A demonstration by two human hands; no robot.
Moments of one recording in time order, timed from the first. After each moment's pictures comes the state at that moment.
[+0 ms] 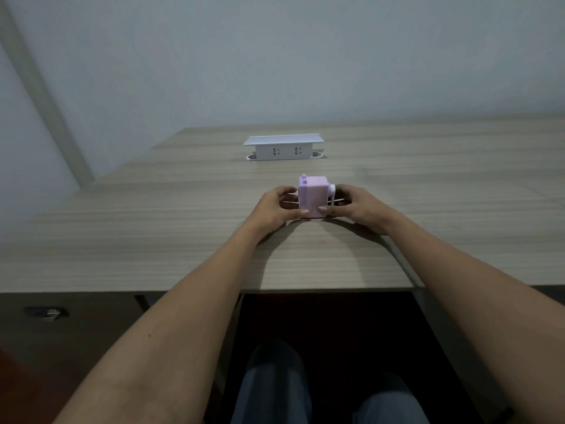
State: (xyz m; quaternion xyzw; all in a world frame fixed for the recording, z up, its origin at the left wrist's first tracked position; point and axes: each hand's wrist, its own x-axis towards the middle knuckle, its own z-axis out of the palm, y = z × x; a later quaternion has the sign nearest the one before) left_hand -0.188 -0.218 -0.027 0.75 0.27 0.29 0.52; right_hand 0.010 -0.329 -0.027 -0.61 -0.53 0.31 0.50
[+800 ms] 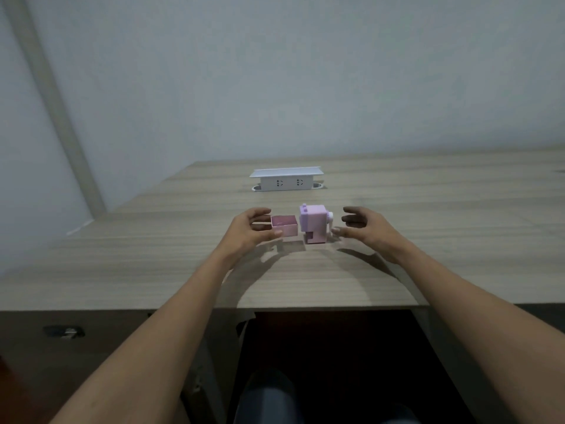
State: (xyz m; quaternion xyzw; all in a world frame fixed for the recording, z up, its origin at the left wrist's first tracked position) left_hand -0.254 -0.227 0.001 0.73 0.28 0.36 0.52; right_hand 0.013 -0.368 -0.014 -0.66 -0.49 0.23 0.53
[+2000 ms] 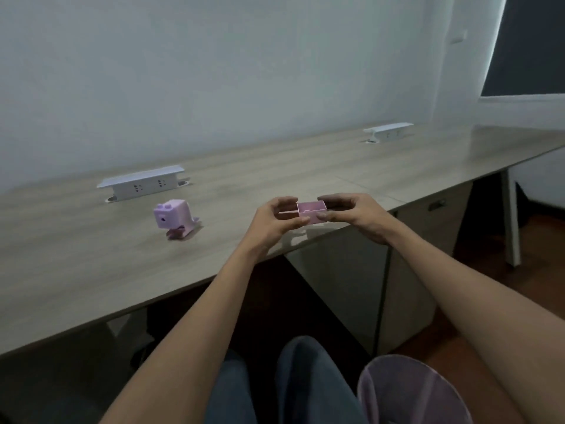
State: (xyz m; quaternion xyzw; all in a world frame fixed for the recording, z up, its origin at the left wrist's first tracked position) left_hand -0.056 -0.452 -0.016 0.75 0.07 0.23 0.61; right_hand 0.073 -0.641 -0.010 -0.70 -0.39 0.15 0.59
